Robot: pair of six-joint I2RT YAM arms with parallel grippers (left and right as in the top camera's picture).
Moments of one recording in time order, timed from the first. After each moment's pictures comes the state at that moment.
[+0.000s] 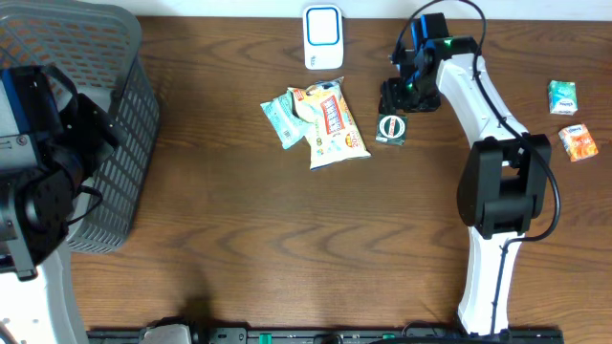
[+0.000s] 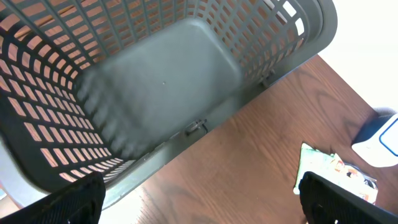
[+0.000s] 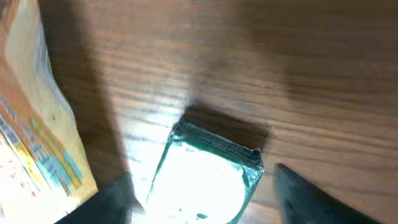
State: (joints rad) left arm 0.13 1.31 1.97 -1.57 -0.27 -0.62; right arm 0.14 2.29 1.97 -1.05 -0.18 -0.03
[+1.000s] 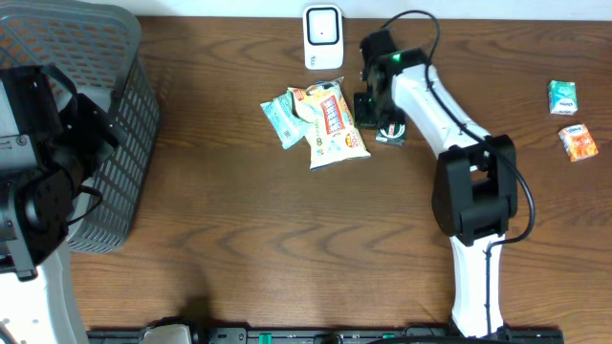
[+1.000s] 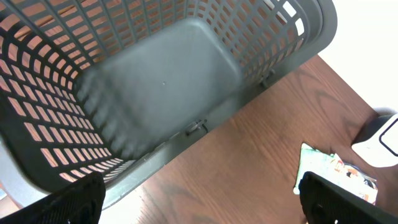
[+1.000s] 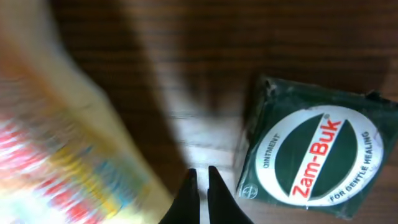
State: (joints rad) left arm 0.13 1.31 1.97 -1.57 -0.27 -0.62; right arm 0.32 2.29 1.90 -1.04 -0.02 0.34
